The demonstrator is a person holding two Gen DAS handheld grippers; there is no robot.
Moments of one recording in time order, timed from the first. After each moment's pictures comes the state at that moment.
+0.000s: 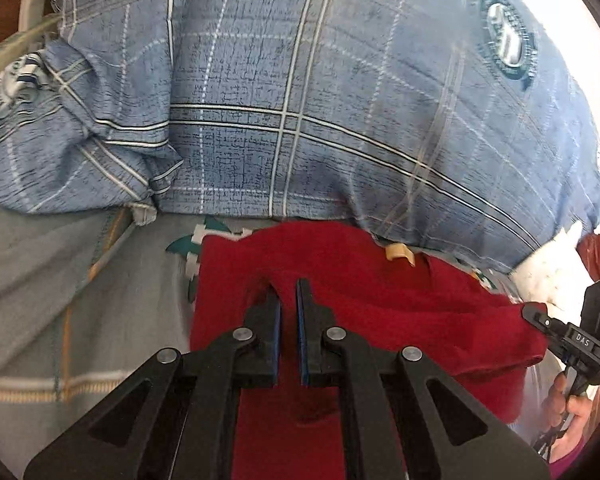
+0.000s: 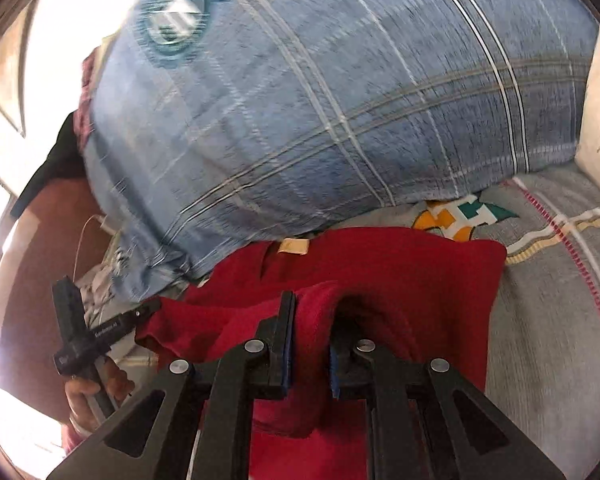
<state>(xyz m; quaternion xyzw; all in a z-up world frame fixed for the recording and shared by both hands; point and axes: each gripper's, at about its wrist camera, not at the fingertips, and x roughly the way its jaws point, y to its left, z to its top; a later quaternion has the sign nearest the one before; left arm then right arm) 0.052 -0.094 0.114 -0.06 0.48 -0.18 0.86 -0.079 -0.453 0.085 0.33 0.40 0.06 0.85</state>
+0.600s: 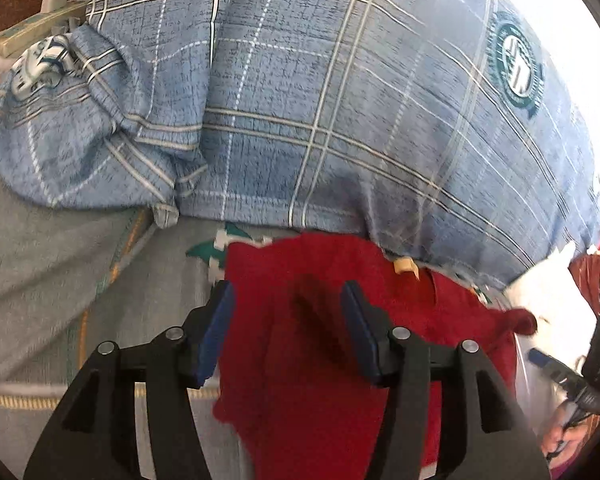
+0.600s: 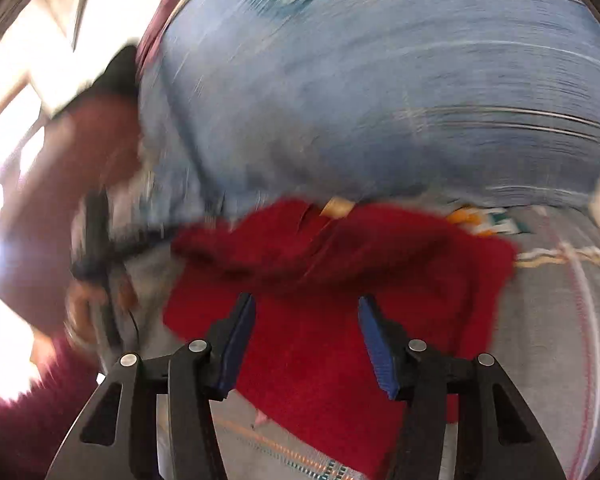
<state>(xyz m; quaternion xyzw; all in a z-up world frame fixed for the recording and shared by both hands) 0.041 -0.060 0.120 -0.09 0.46 -0.18 0.86 -0.114 -0.401 0.114 0.17 0.41 0.14 0.88</state>
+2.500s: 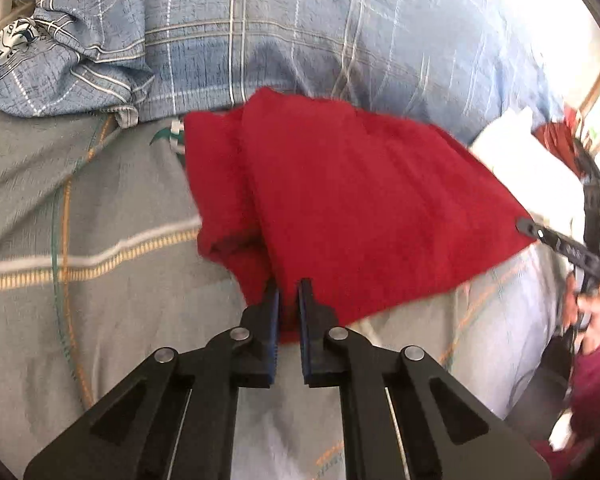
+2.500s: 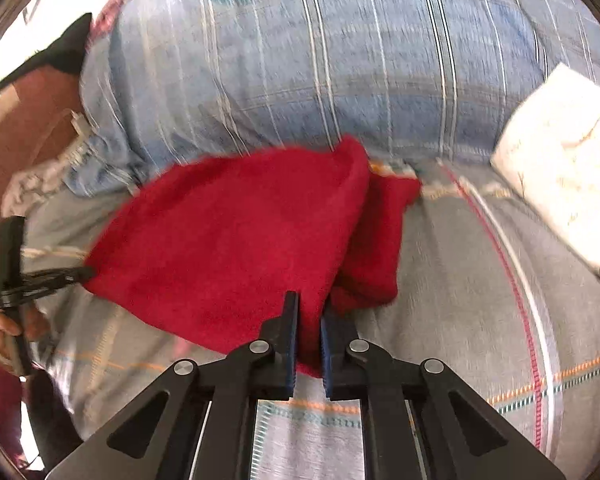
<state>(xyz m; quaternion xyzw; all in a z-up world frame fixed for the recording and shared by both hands) -0.055 -0.060 0.089 0.04 0.51 -0.29 0.81 -0.185 -0.418 0.091 0.12 0.44 -0.02 0.89</state>
